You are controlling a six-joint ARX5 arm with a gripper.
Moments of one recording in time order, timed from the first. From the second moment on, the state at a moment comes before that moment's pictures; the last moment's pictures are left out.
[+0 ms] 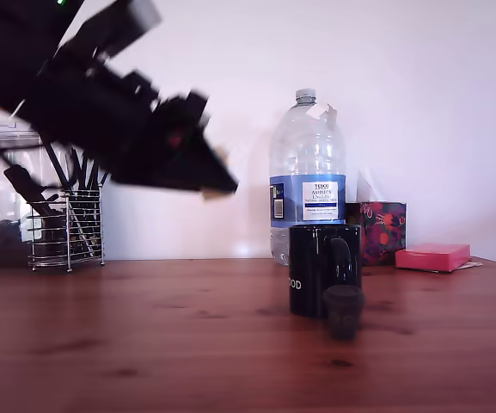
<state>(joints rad) -0.72 1.38 0.63 0.38 0.14 0.03</state>
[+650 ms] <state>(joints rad) -0.69 1.61 1.01 0.33 0.15 0.06</state>
